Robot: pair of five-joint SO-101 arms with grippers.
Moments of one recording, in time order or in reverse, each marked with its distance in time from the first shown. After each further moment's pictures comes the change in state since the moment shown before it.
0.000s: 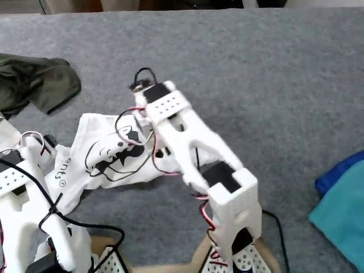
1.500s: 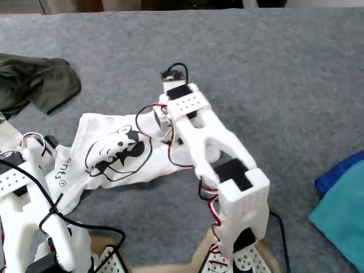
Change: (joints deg) left arm 0.0 0.0 1.8 -2.4 -0.3; right arm 6.9 -1.8 9.6 -17.7 -10.5
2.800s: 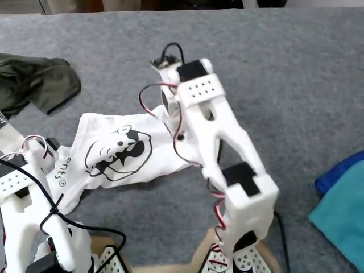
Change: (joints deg) left arm 0.1 0.0 2.5 -2.5 0.0; right arm 1.9 -5.5 -12.1 24.1 21.5
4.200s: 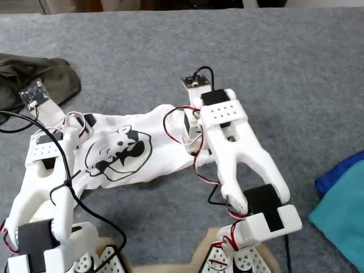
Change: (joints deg) left arm 19.5 18.1 -6.2 -16.0 11.6; right arm 6.2 -14.9 30.0 -17.3 -7.8
